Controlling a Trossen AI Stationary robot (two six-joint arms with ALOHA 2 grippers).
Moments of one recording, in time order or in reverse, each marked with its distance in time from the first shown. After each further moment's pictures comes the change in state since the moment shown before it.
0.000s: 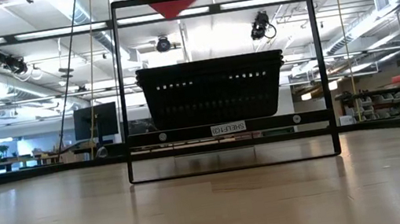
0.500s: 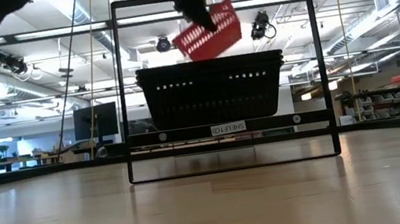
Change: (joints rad) left arm 0.293 0.201 -0.012 0.221 0.187 0.082; right arm -0.063 -0.023 0.013 0.016 -0.110 0.118
